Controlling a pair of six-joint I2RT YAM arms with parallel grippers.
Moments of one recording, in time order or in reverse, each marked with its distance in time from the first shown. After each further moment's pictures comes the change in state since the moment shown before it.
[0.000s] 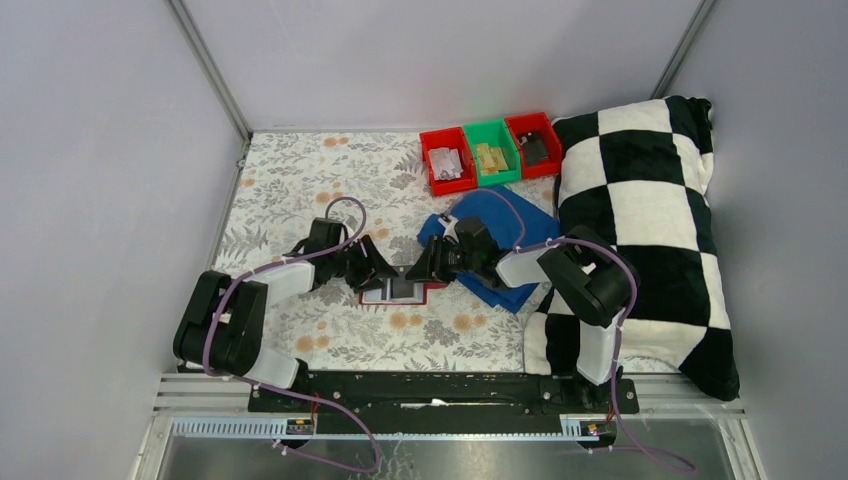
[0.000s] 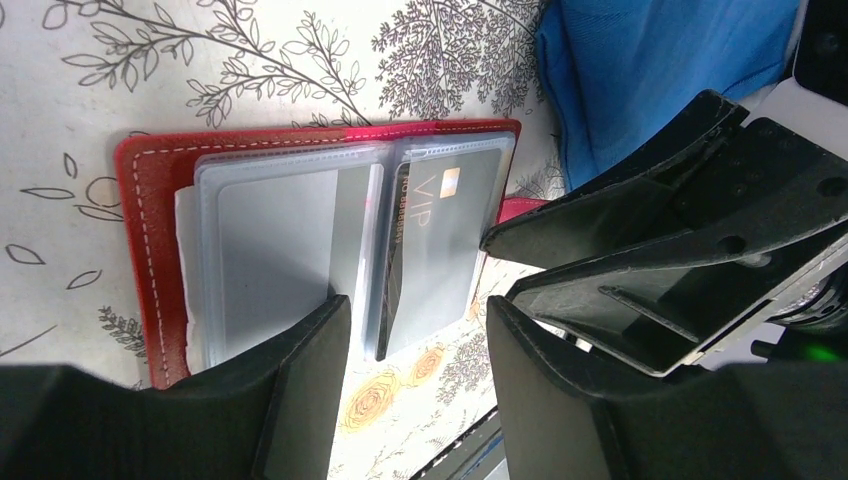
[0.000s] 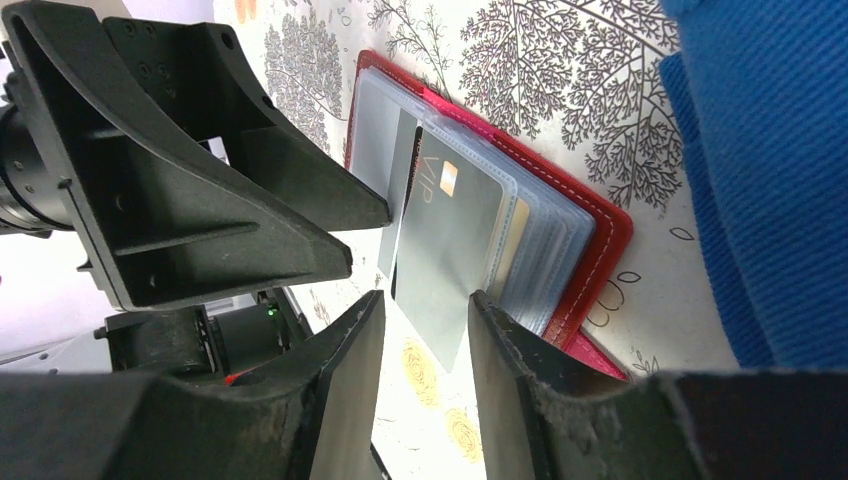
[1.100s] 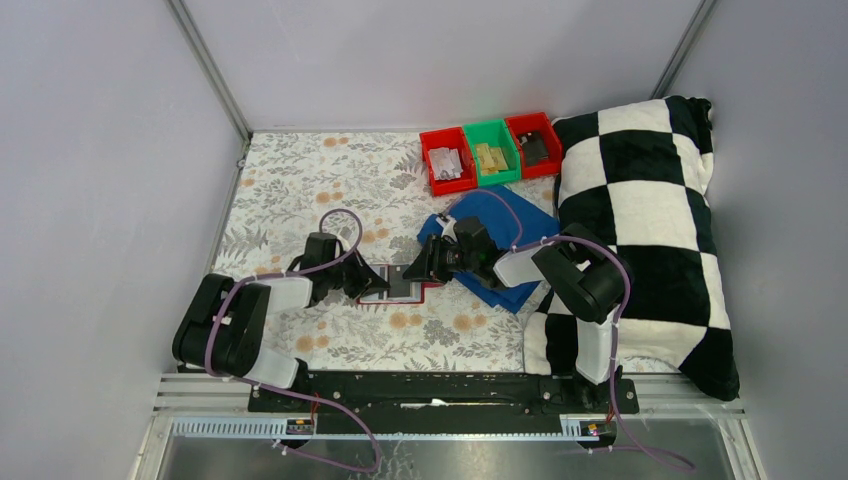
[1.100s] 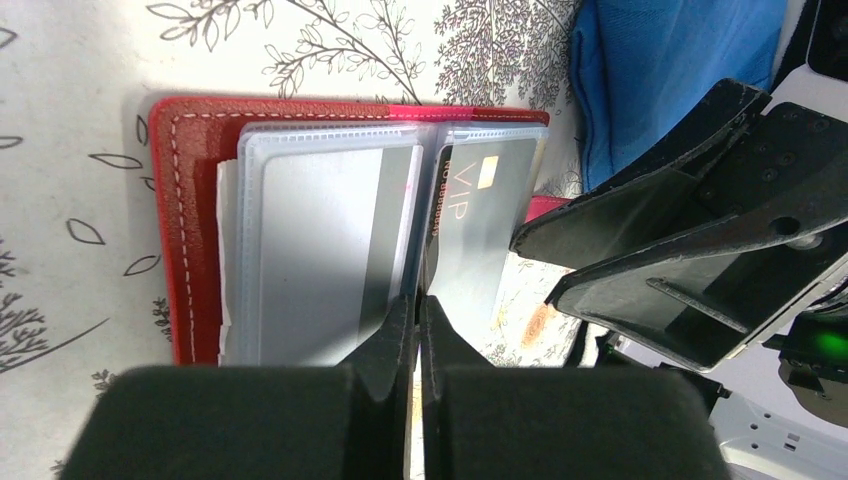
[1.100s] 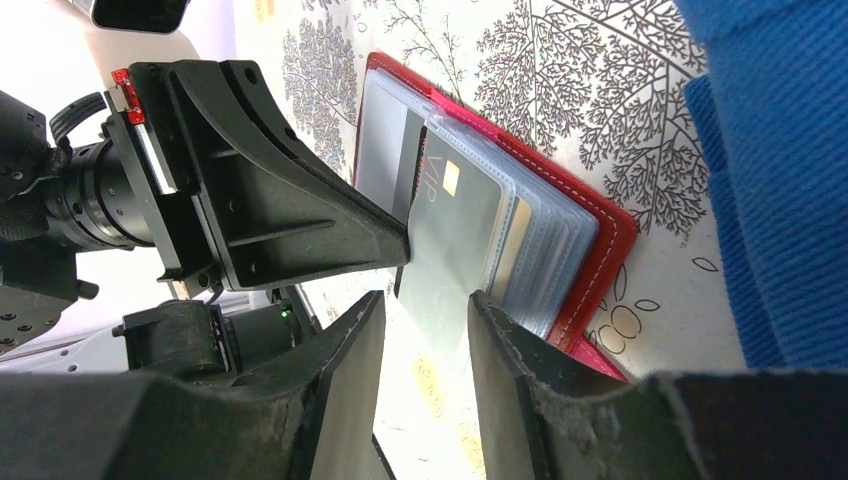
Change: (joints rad) left arm 0.013 -0.003 -0.161 0.241 0.002 -0.053; right arm 0.000 0.043 0.012 0.064 -0.029 0.036
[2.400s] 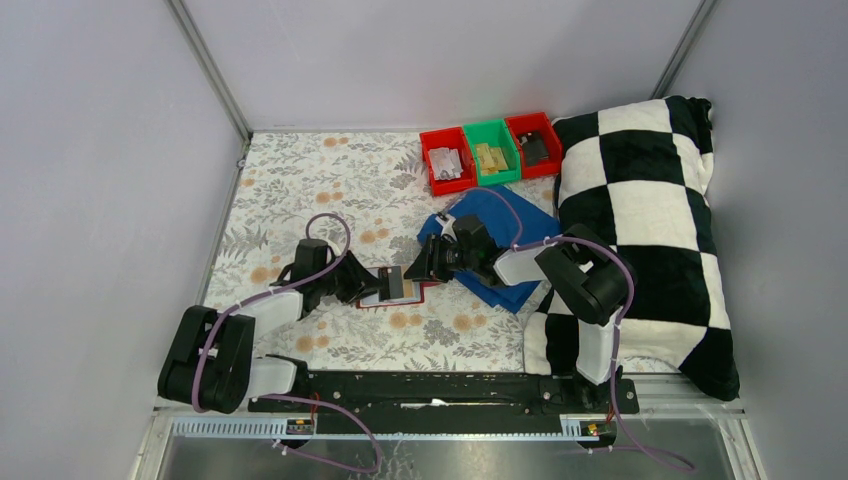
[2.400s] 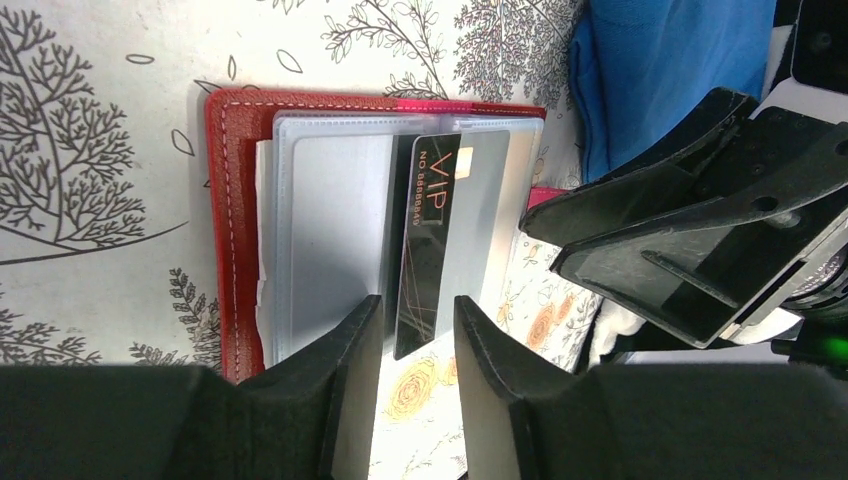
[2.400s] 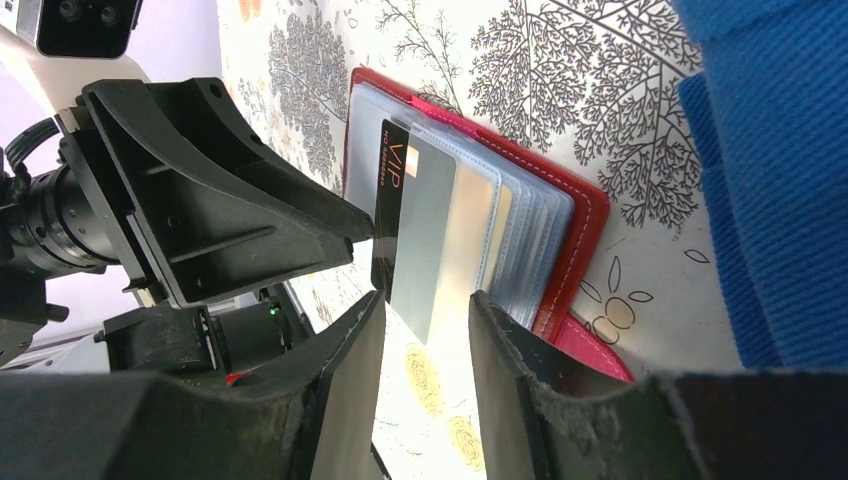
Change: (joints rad) left arm 0.029 -0.180 -0.067 -0.075 -0.072 -0.010; right arm 0.000 -0.019 0.013 -0.055 0.010 -0.035
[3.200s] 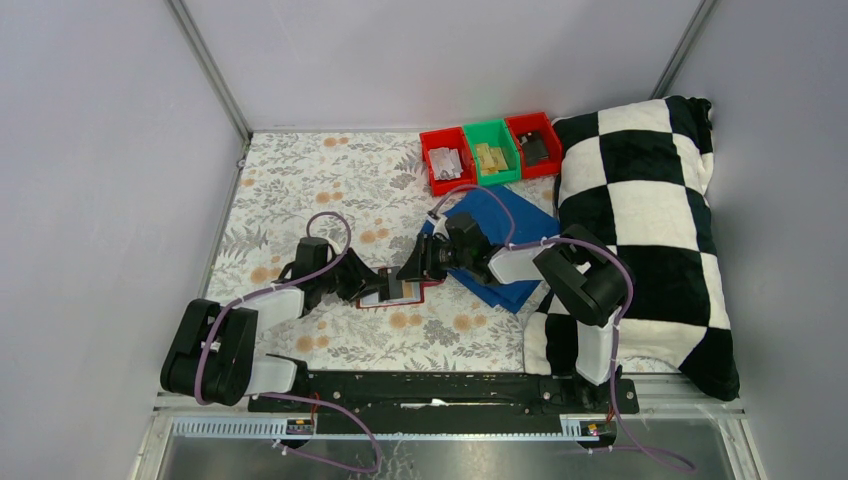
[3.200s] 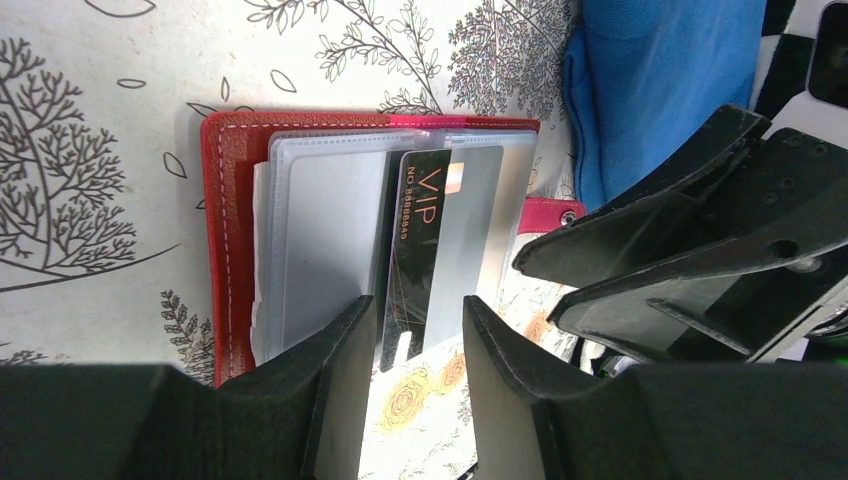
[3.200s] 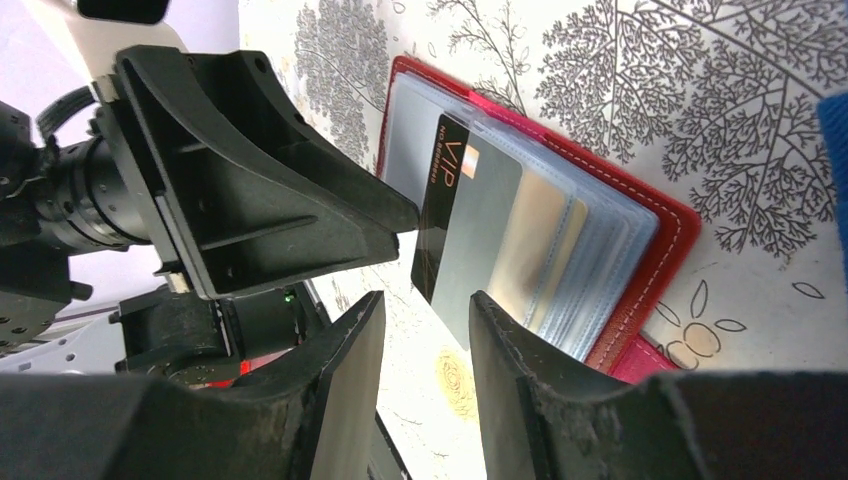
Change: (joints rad) left arm 0.004 0.037 0.010 0.033 0.007 -0.016; right arm 0.026 -0.002 0.055 -0.044 -0.024 -0.007
